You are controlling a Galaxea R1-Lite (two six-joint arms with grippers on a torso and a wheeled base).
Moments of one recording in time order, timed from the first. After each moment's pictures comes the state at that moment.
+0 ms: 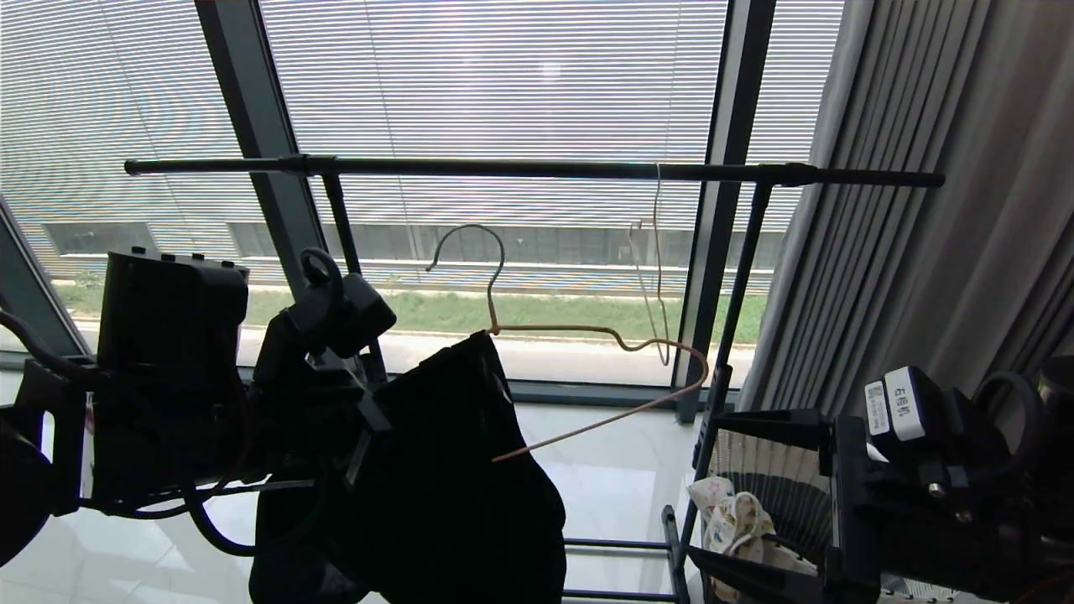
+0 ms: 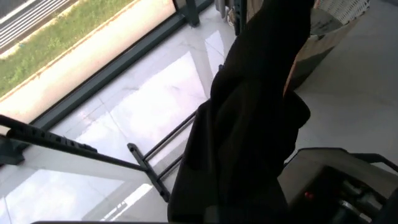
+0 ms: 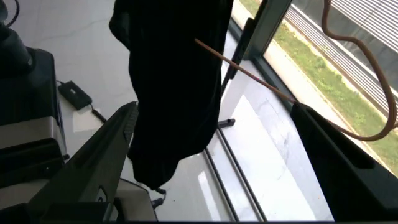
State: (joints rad) left arm -0.37 1.46 -0.76 -0.19 -0.32 0.37; right arm 0.77 1.41 -0.43 -0.76 0.42 -0.21
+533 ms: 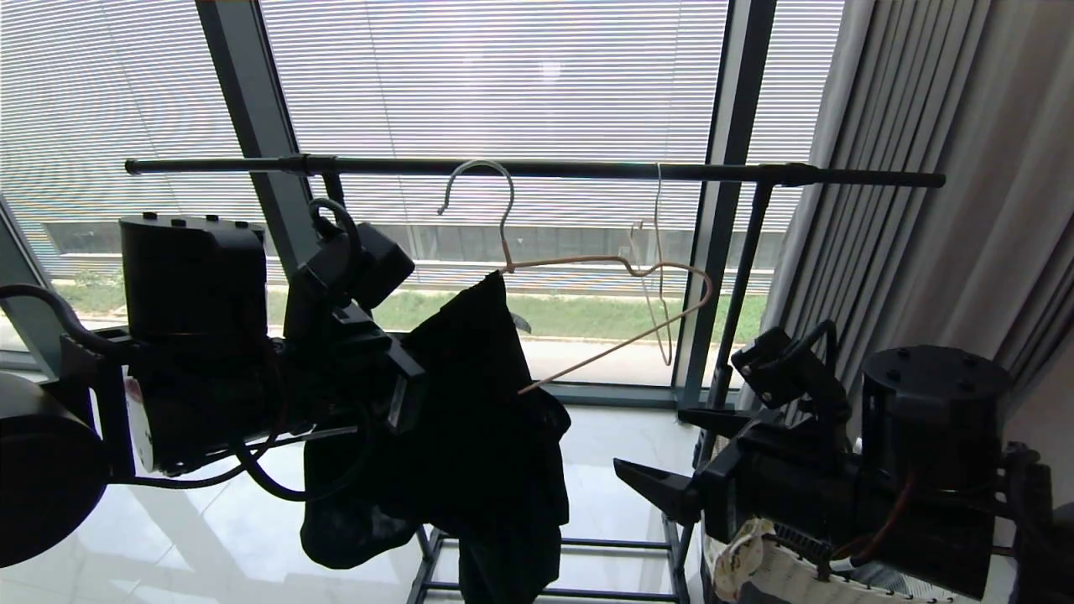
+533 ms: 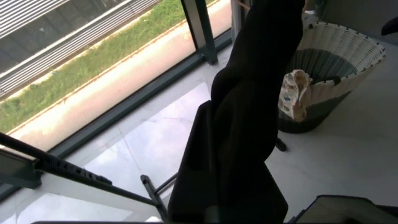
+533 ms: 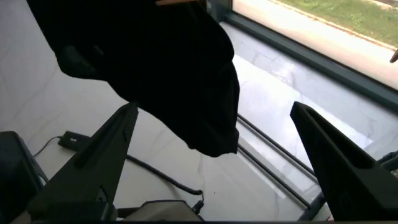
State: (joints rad) left arm -0.41 1.52 -0.81 -0.36 -0.24 0.32; right arm 0.86 1.64 -0.59 -0.78 0.06 0.20
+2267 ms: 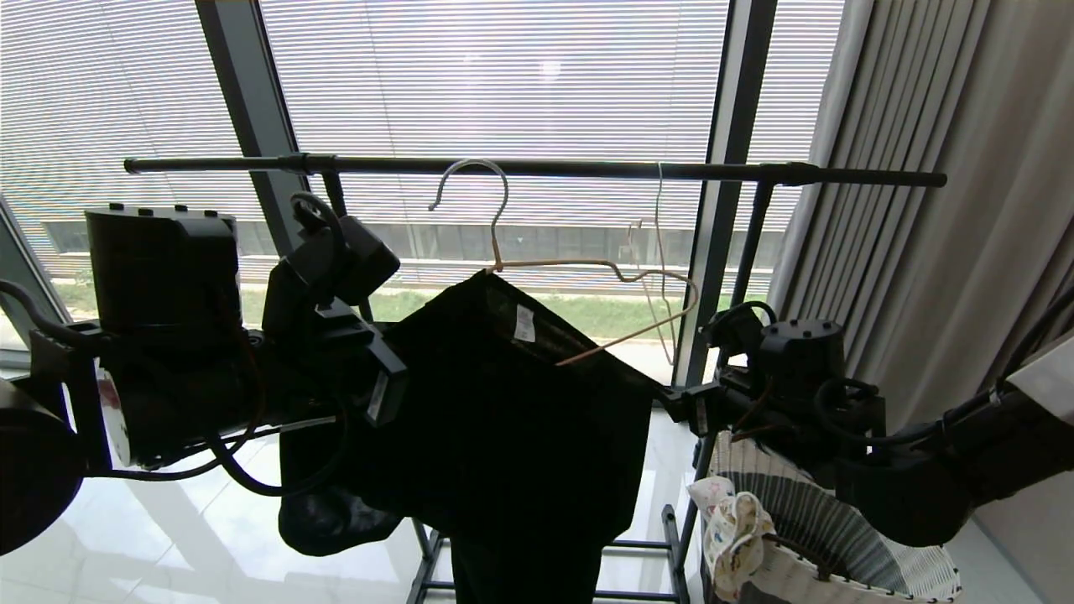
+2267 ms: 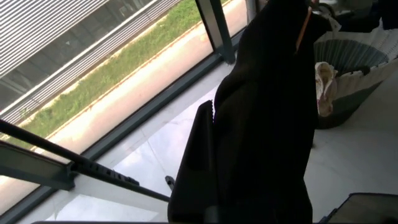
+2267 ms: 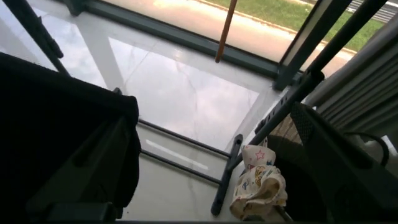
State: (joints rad) left arm -0.37 1.50 -0.80 -0.36 -0.24 0.44; right arm 0.60 1.97 -0.81 -0.81 -0.22 0.06
